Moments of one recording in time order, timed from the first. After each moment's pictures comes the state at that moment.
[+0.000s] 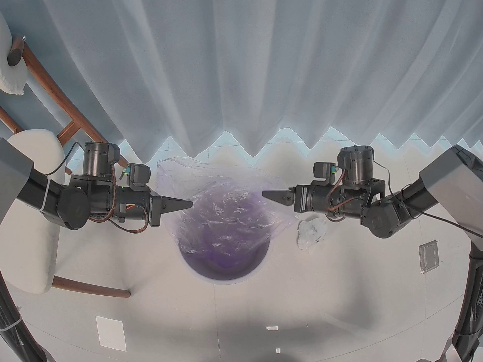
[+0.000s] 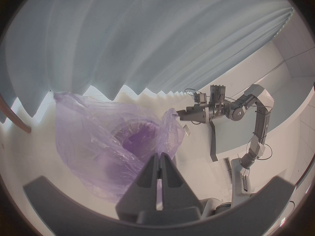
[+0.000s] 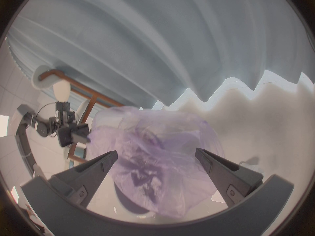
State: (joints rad) left arm -0.17 1.96 -1.03 -0.40 -0.81 0.09; right arm 0.28 2.19 -1.21 -0.63 0.43 0.26
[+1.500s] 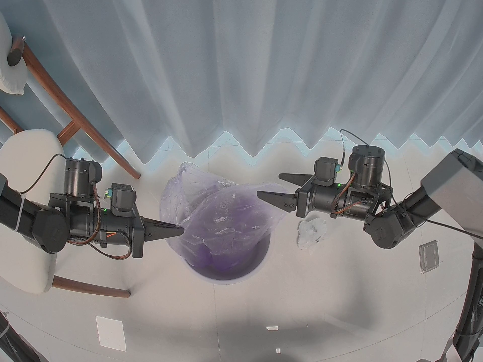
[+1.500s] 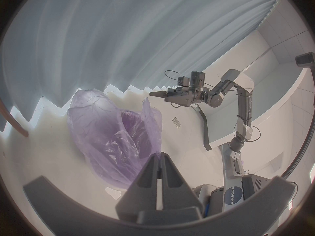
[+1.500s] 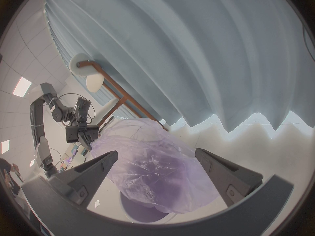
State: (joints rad) left arm -0.17 1.79 -0.79 -0.40 -0.89 0.25; right arm 0.28 2.16 -1.09 -0.91 0.61 0.09
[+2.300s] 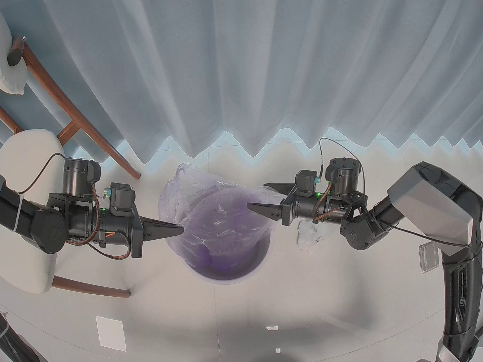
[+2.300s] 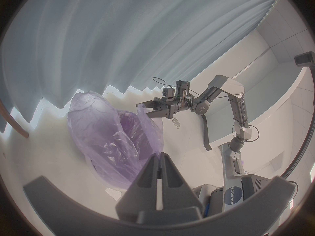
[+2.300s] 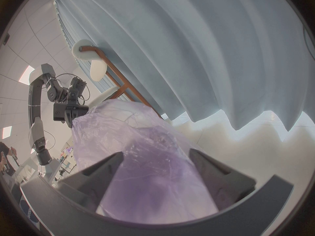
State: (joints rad) left arm -0.17 1.78 -0.79 -0.40 -0.89 0.25; right arm 0.28 2.38 -1.29 -0.91 0.68 -0.01
